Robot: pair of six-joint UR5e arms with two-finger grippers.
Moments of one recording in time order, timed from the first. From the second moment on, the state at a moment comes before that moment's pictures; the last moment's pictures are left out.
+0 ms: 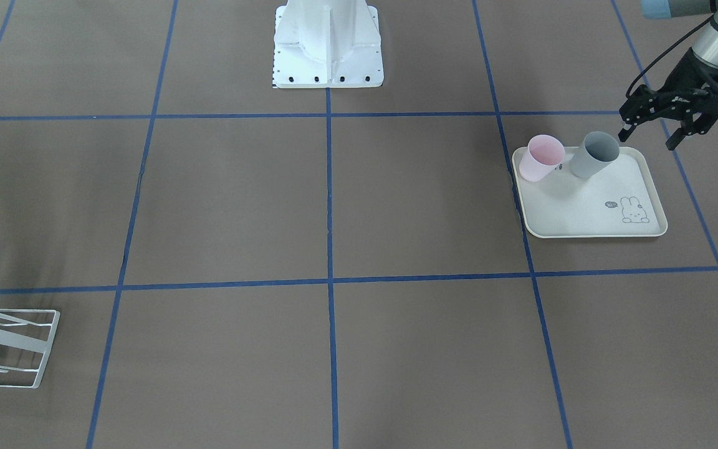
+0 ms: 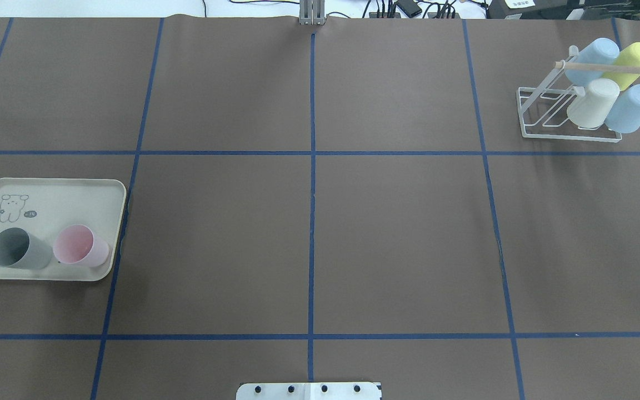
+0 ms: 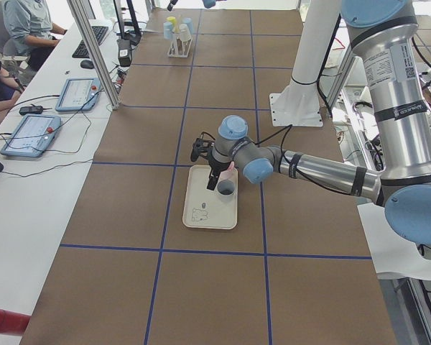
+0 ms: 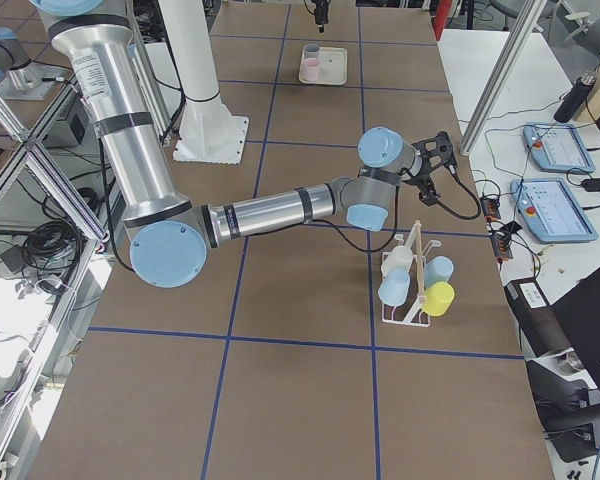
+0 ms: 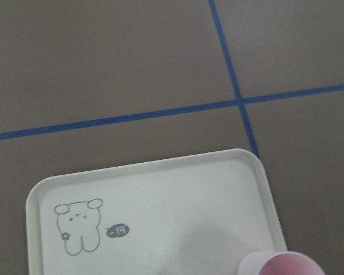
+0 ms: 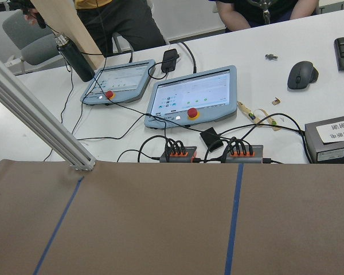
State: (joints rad) left arm -1.02 -1.29 -1.97 -2.19 -2.11 -0.68; right arm 1.29 -1.26 1.50 -0.50 2.19 0.98
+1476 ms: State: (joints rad) left arm -0.87 -1.30 -1.86 -2.18 -2.16 -0.68; right arm 1.27 -1.25 1.53 -0.50 2.20 1.03
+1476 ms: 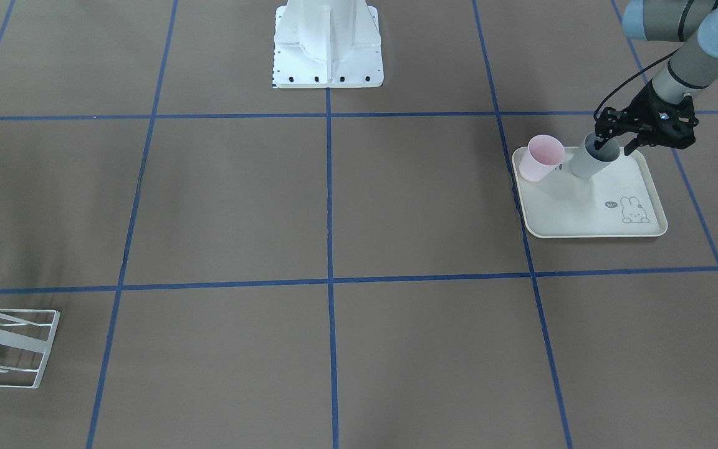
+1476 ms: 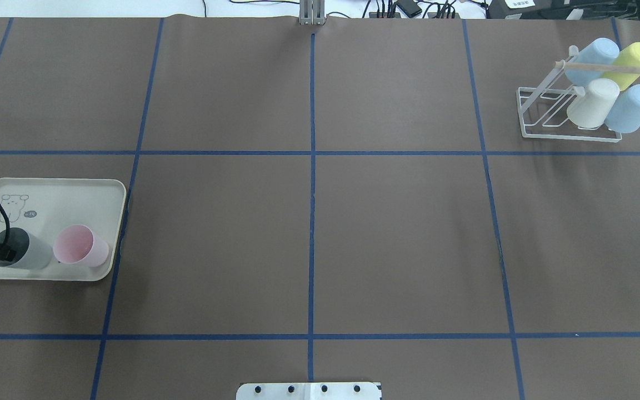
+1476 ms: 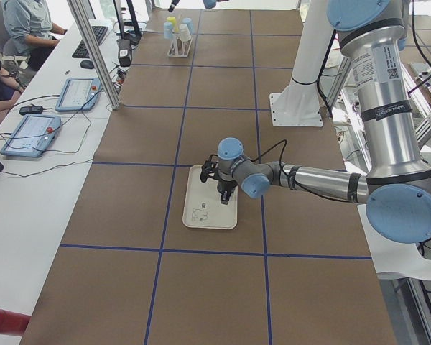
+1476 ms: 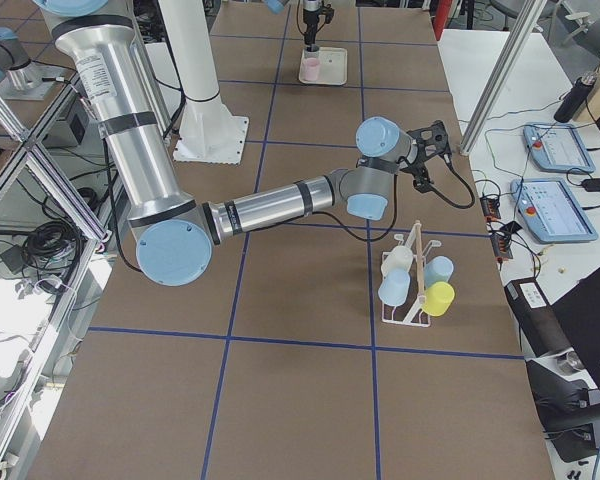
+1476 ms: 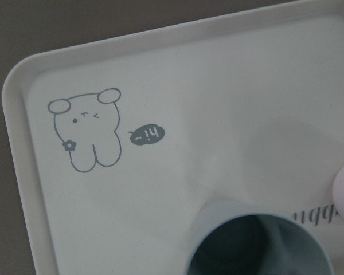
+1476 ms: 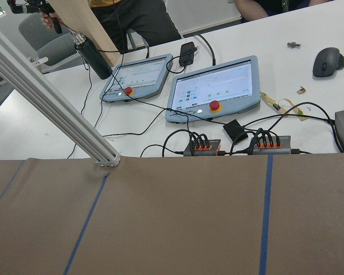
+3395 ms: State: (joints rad) left arm -1.10 -1.90 -1.98 -1.84 -2.01 -1.60; right arm 1.05 -1.02 1.59 -0.49 2.12 1.59
